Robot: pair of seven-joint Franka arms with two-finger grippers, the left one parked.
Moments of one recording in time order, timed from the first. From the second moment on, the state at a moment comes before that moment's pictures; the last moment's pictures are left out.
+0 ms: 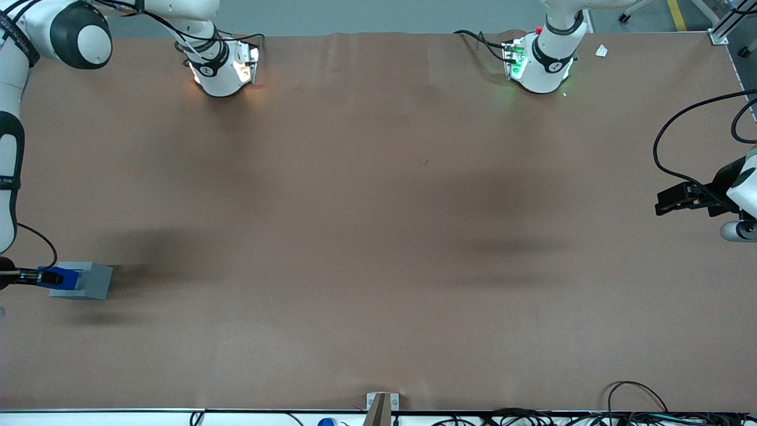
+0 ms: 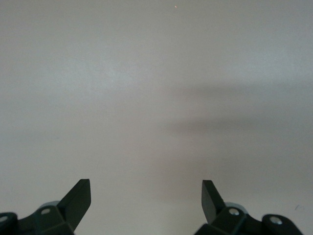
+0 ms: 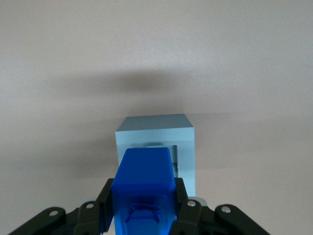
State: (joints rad) arm -0.36 0.86 -0.01 -1.03 -0.03 1.81 -0.30
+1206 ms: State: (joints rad) arm -0.35 0.89 -0.02 -1.02 -0.06 1.80 -0.32
